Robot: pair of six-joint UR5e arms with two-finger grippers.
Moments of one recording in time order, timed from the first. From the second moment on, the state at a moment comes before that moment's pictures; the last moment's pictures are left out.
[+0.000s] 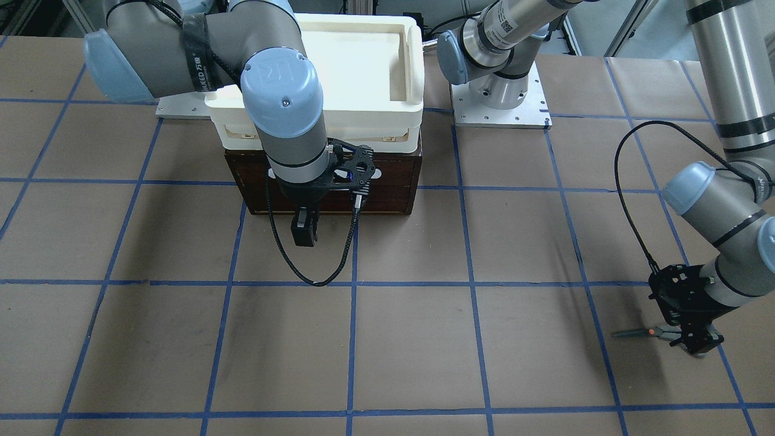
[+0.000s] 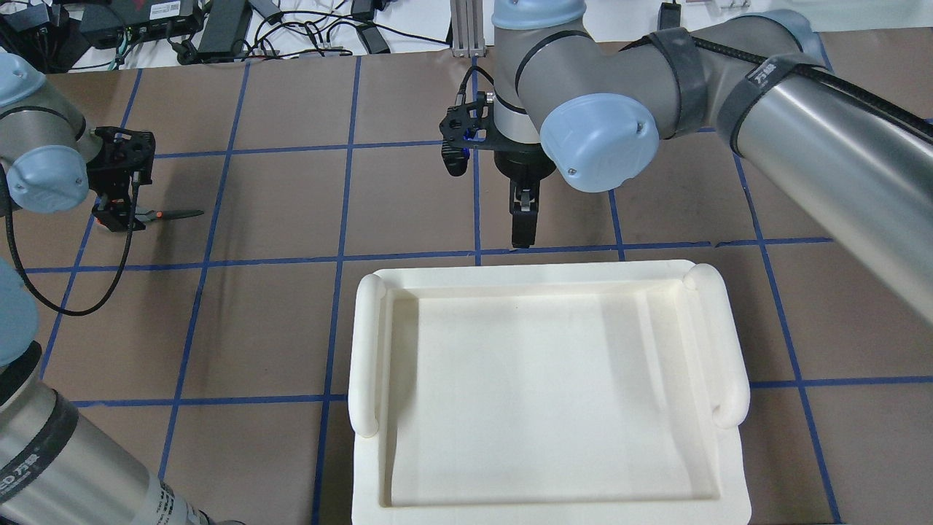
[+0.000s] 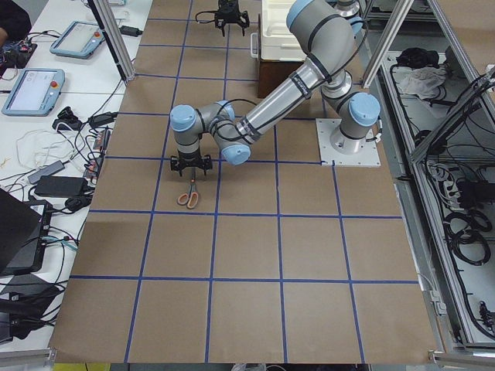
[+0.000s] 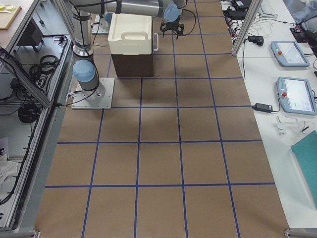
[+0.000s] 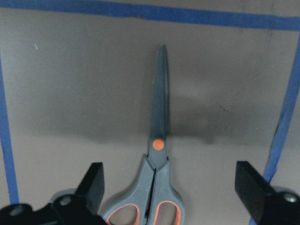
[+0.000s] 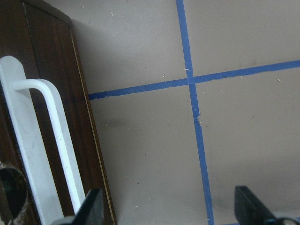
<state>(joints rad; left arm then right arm) -1.08 -2.14 -1.59 -0.92 1.62 1.97 1.87 -1.28 1.54 -1.73 -1.50 -1.21</state>
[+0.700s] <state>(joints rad) -1.07 -2.20 -1.57 -0.92 1.63 2.07 1.87 -1.24 1.53 -1.69 -1.44 -1.27</state>
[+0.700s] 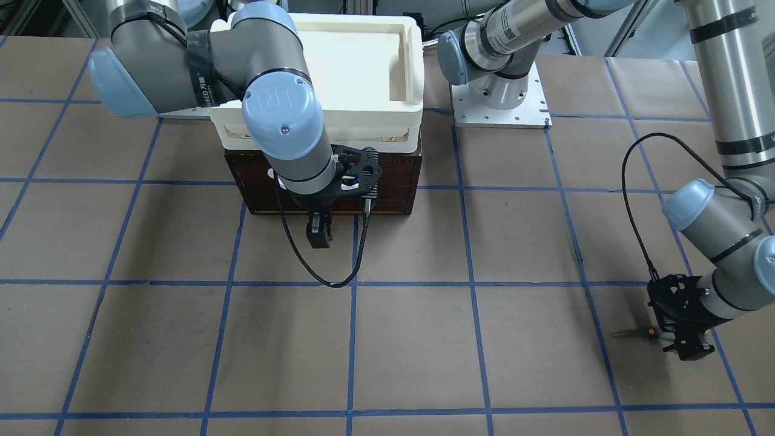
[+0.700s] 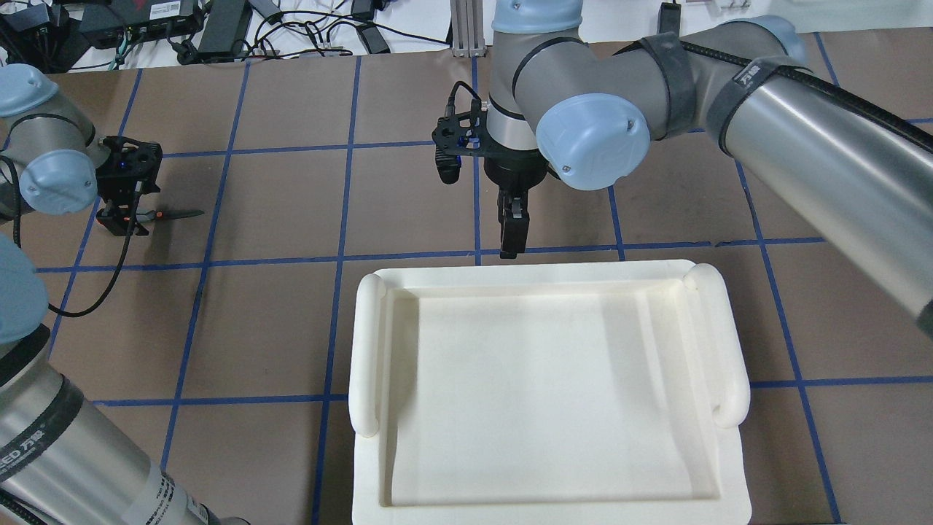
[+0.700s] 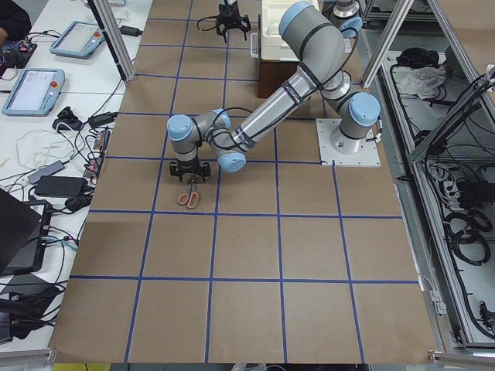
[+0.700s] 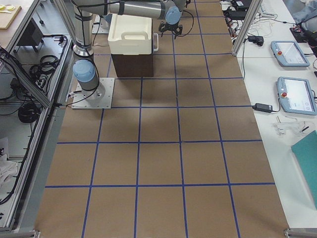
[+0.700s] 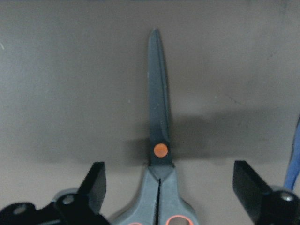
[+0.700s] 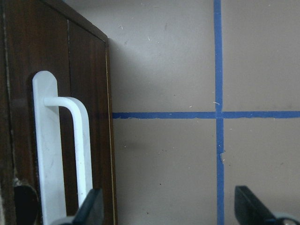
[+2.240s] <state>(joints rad) -1.05 -2.22 -1.56 -0.87 1.63 2.19 1.87 -1.23 1.56 -1.56 -1.45 -1.30</state>
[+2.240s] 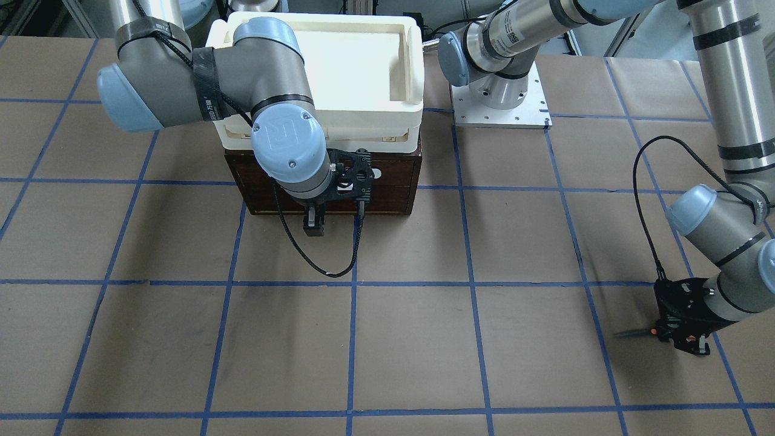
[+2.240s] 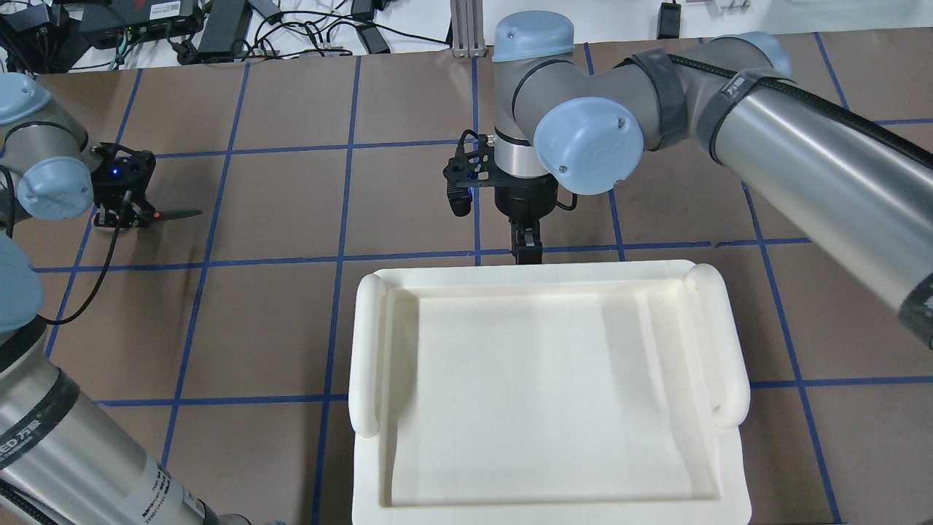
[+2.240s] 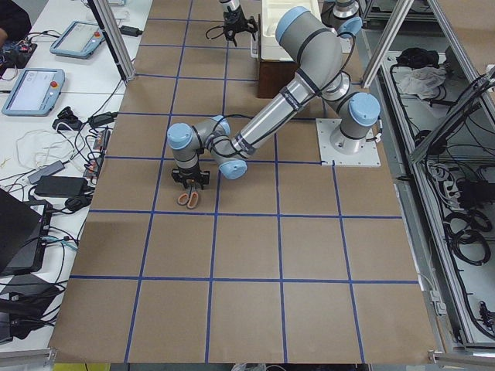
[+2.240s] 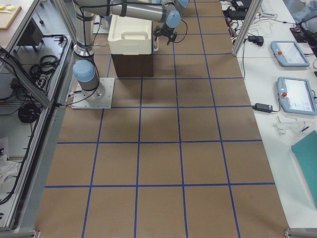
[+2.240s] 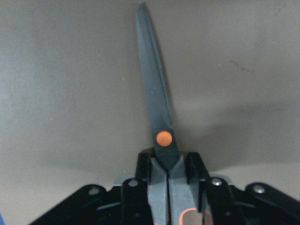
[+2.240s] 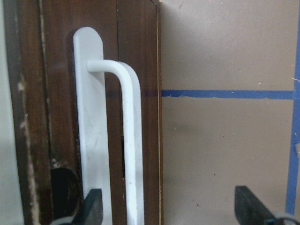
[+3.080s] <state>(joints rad) -1.12 -2.06 -1.55 -0.99 1.57 2.10 1.87 -1.21 1.57 -1.58 -1.45 -1.30</state>
